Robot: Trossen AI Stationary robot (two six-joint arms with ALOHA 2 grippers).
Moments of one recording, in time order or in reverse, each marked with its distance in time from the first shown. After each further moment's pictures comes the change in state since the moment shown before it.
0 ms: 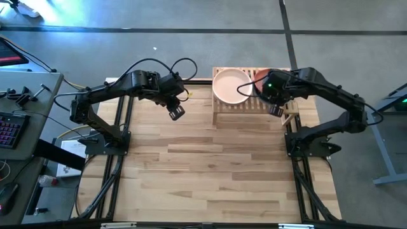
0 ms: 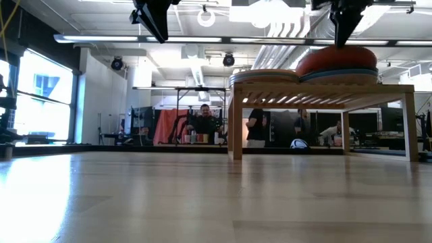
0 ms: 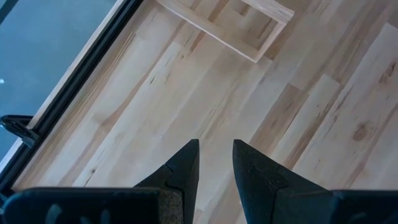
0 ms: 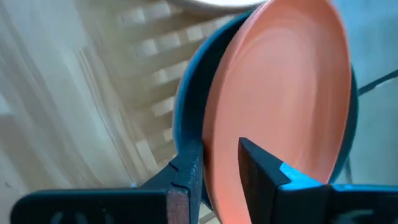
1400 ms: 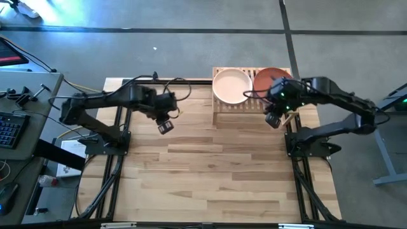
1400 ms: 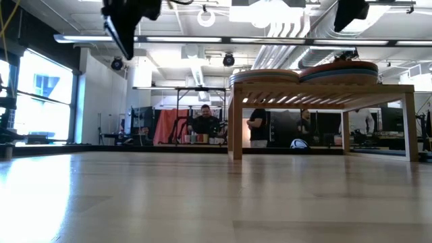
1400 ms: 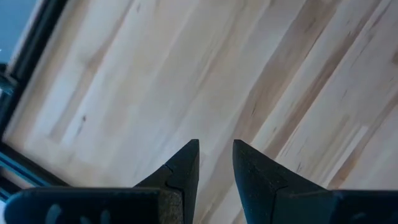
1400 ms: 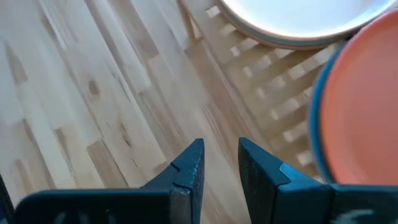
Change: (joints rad) left arm -0.089 -0.117 -0.270 -0.033 0.007 -0.053; right arm 0.149 -0.128 -0.047 0.151 -0.305 0.411
